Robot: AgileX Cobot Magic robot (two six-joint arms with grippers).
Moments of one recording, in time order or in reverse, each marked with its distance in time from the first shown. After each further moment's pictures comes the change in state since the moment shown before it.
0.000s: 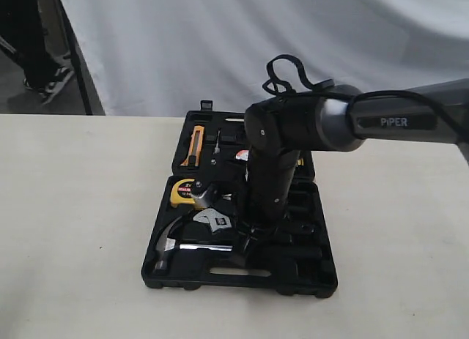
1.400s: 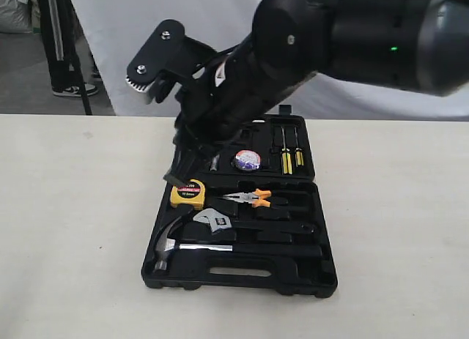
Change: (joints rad) left arm 0.000 0.000 0.000 0.000 0.000 0.000; right arm 0.117 -0.346 0.024 0.056 -0.260 -0.017
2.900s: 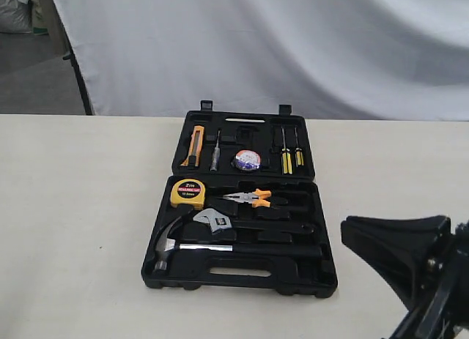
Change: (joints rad) left arm 0.000 0.000 0.000 0.000 0.000 0.000; right arm 0.000 -1.059 1.116 -0.114 -0.606 0.640
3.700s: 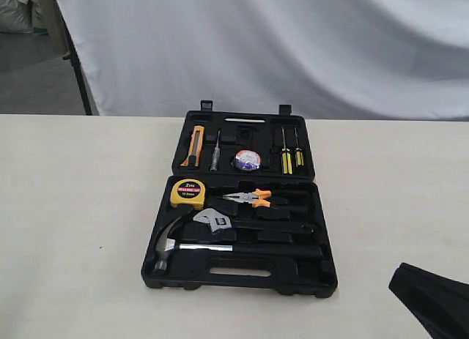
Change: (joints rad) left arm 0.000 0.000 0.000 0.000 0.000 0.000; right arm 0.000 -0.321 0.325 0.050 -0.272 0.004
